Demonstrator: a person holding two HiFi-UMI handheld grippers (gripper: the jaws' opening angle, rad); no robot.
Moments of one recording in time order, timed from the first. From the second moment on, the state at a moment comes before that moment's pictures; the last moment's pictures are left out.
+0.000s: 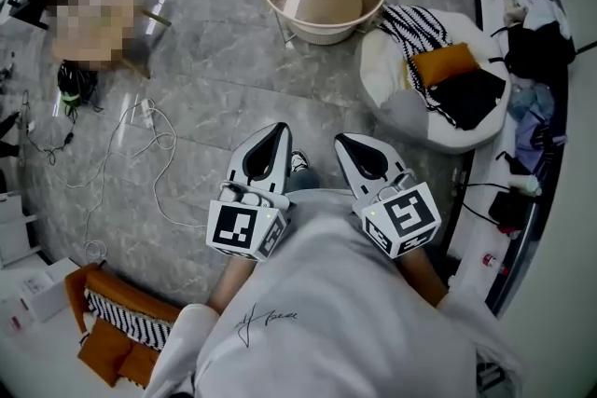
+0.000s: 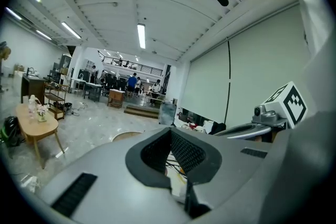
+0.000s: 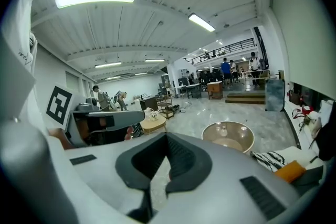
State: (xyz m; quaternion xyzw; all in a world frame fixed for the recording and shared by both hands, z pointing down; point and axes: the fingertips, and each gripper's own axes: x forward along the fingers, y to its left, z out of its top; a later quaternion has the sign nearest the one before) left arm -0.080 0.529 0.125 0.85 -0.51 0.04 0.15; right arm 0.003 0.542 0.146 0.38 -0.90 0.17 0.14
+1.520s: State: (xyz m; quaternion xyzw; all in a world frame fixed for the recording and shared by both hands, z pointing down) left arm -0.157 0.378 0.142 0.84 -0.53 0.05 0.13; right arm -0.017 0.358 0.146 0.45 -0.87 0.17 0.12
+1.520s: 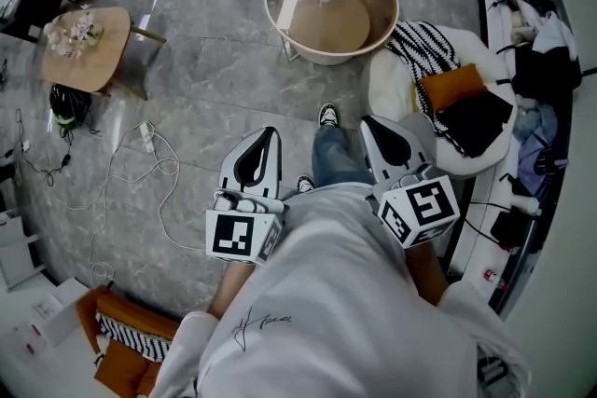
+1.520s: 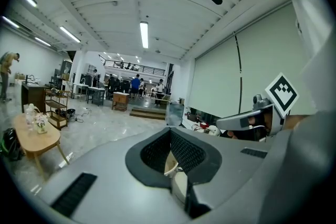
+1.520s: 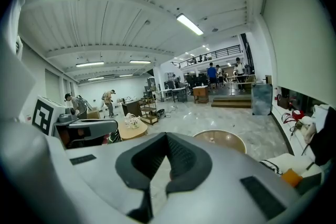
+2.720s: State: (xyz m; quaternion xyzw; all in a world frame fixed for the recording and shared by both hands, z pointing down) left arm -0.077 0.129 0.145 0.83 -0.54 0.09 0.12; right arm 0.065 0.108 0.172 0.43 -0.88 0.20 0.09
